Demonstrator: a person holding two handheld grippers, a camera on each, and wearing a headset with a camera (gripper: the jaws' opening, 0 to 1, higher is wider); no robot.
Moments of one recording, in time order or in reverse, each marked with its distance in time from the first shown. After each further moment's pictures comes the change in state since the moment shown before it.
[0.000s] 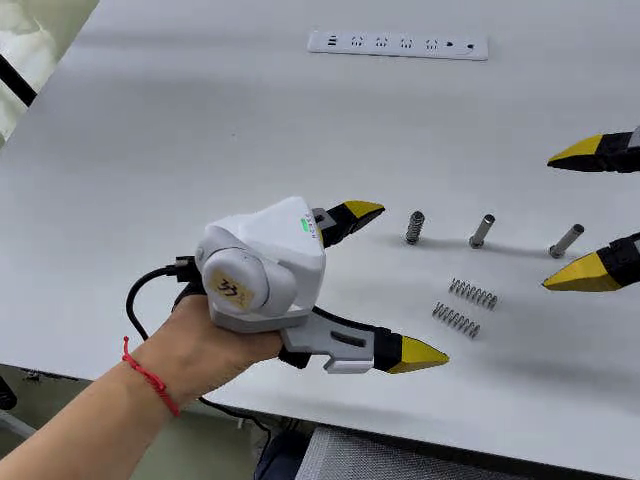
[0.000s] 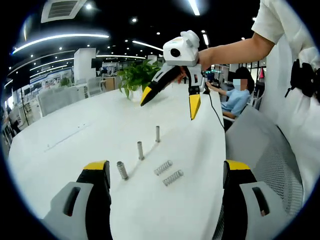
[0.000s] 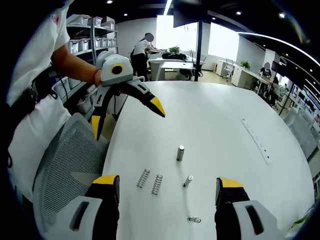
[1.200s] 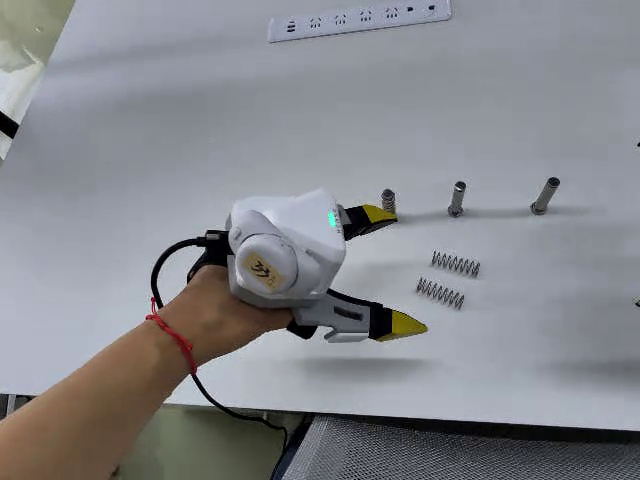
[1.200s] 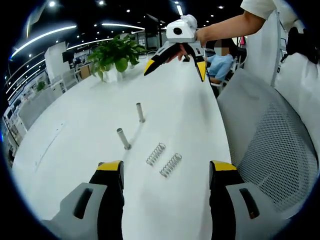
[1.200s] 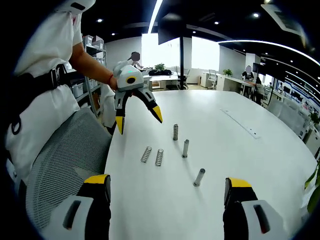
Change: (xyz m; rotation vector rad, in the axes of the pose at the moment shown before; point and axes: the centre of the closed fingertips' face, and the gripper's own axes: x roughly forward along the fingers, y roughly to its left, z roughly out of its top) left arm 0.049 -0.009 -0.037 0.185 0.260 -0.166; right arm -0.047 0.022 -0.085 0.095 -0.161 -0.082
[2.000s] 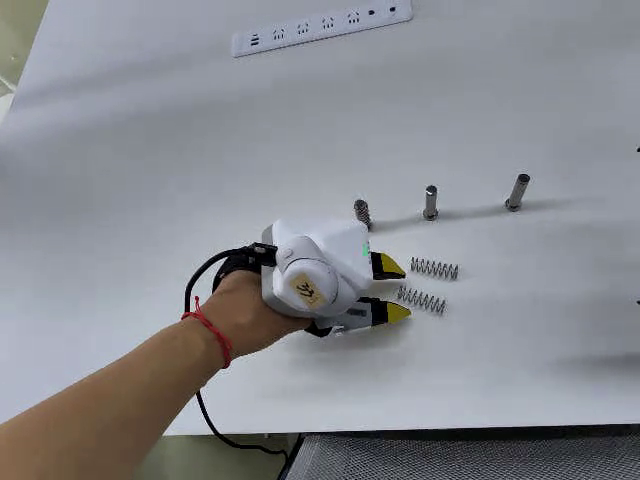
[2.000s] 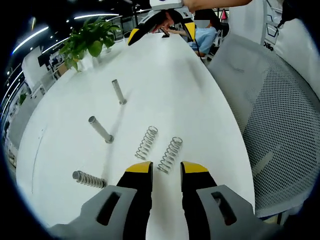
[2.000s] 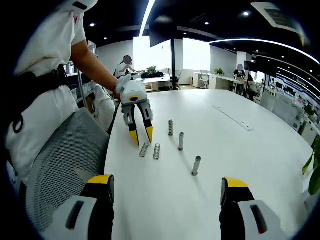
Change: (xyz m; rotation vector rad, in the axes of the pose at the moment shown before) left arm 0.047 -0.004 -0.037 0.149 0.181 -0.123; right arm -0.018 -0.001 -0.019 0.055 -0.023 -0.053
